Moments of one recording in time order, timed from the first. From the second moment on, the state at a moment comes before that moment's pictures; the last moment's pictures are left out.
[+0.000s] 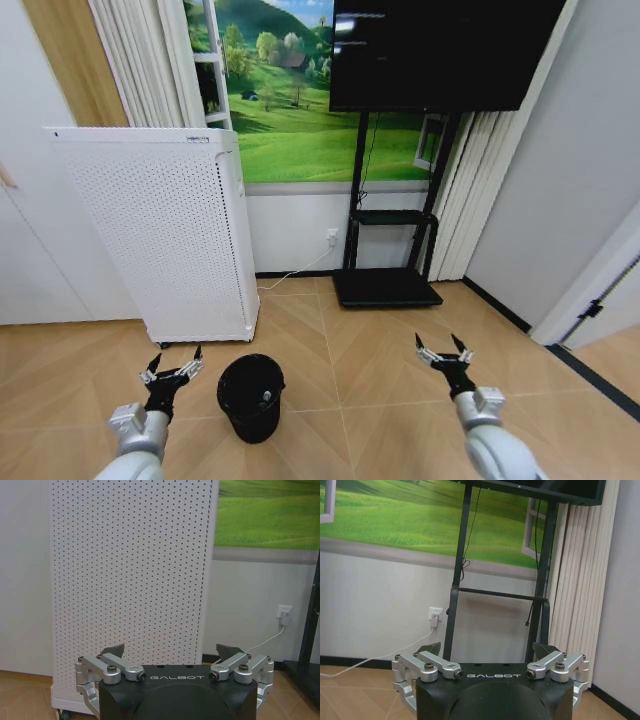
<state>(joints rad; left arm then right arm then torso) 1.62 -1.25 -0.72 -2.18 -0.45 0.15 -0.20 -1.54 1.01 0.69 1.99 0.43 0.00 0.18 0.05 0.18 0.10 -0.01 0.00</state>
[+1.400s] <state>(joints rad) 1.64 -1.27 -0.73 -2.17 -0.44 0.17 -0.18 -1.59 1.05 0.71 2.03 0.41 -0.02 0.16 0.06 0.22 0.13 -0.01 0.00</state>
